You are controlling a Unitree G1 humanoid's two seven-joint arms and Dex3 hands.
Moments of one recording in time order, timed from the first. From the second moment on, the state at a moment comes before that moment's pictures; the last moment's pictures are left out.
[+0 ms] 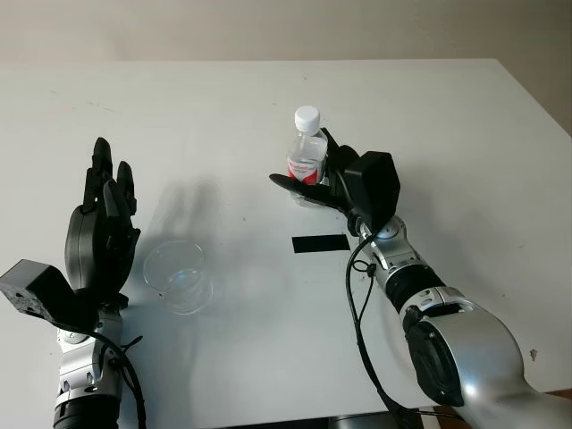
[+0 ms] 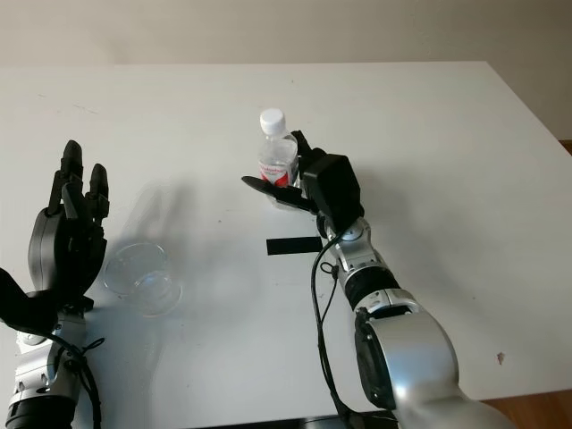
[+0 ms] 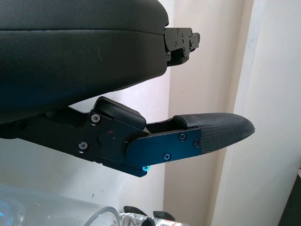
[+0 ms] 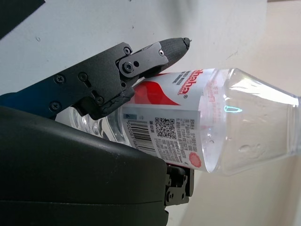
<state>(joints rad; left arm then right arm) -0.20 0.20 0.32 0.27 -0.33 -0.29 -0.26 -0.92 -0.10 0.00 1.21 -0.14 -0.44 0.08</state>
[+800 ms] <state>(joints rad) -0.21 0.20 0.32 0.27 -0.33 -0.29 -0.25 -1.01 -0.18 0.35 1.13 -0.62 -0.60 -0.32</state>
